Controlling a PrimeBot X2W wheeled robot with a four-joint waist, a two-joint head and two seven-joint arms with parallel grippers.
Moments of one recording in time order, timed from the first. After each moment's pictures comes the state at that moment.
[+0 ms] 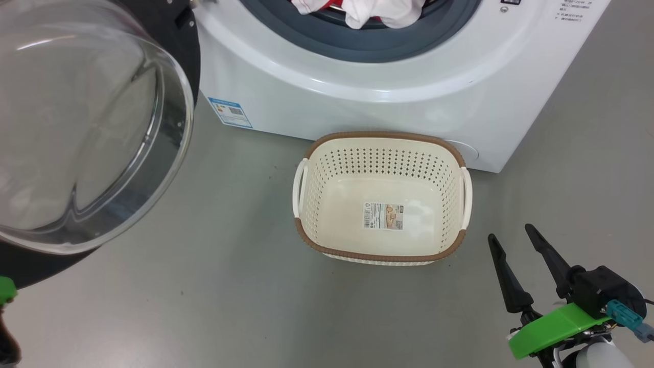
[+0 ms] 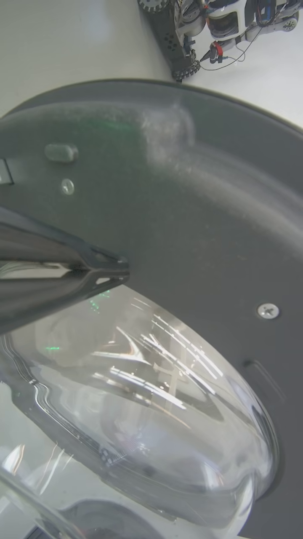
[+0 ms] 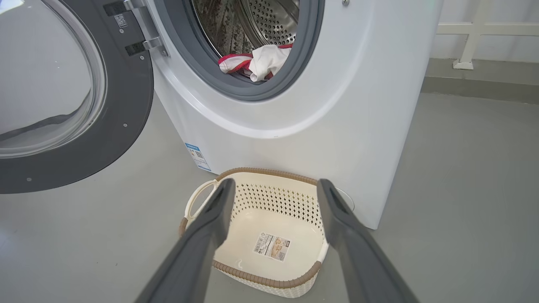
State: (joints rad) left arm -0.49 0.08 0.66 0.54 -0.17 -0.11 -0.26; right arm -0.07 -0.16 0.08 0.25 0.31 0.12 -0.25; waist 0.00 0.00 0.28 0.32
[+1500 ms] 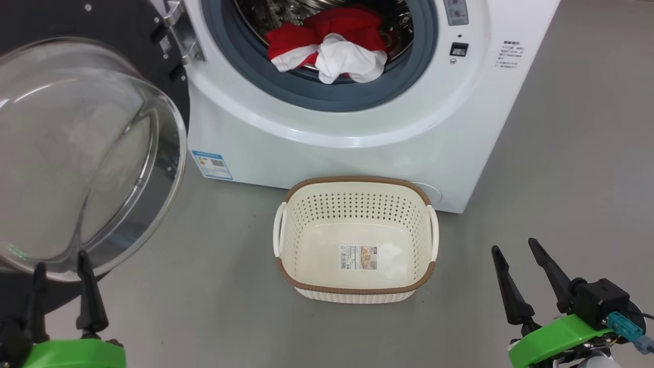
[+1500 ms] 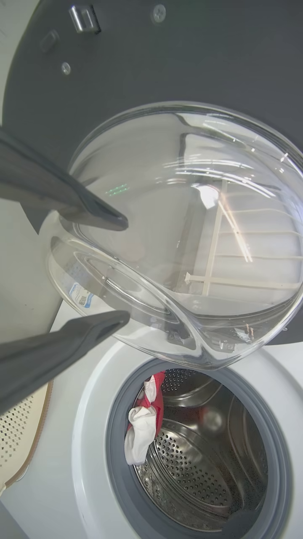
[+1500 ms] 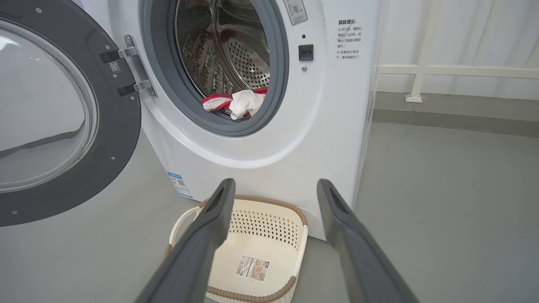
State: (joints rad) left arm -0.16 0.03 0.34 0.31 -0.21 -0.13 -0.26; right arm -0.04 -0.12 0.04 0.26 0.30 0.12 -0.25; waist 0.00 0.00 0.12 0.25
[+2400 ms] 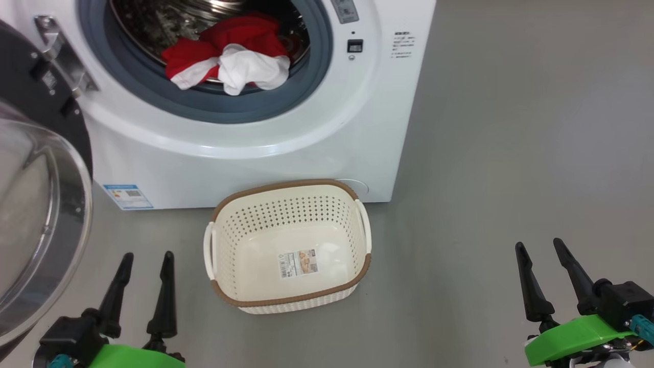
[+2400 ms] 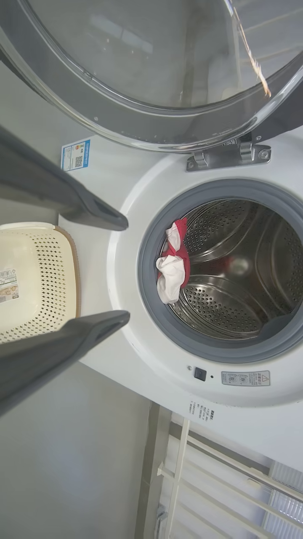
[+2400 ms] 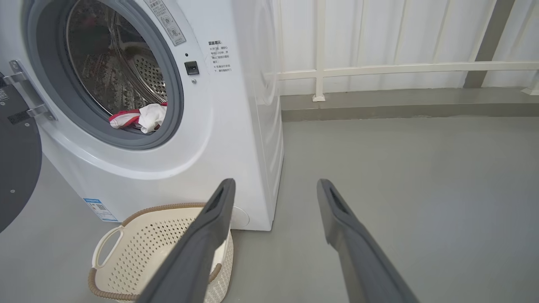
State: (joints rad) left arm -0.10 0.10 0.04 0.22 -0.31 -0.13 -0.26; right arm -0.02 -0.09 -0.05 0.25 0.30 0.12 -0.25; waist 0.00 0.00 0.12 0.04
